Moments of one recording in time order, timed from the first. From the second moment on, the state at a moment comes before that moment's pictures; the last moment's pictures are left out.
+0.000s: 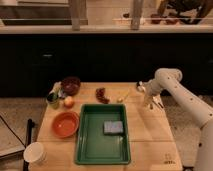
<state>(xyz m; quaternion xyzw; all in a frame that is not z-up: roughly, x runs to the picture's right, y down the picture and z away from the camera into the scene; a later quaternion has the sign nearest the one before) 0.259 0.053 0.910 -0.21 -0.12 0.06 0.97</state>
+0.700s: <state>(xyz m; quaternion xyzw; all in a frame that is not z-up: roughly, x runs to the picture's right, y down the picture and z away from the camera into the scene) 0.204 0.054 0.893 -0.19 -0.19 -0.11 0.96</state>
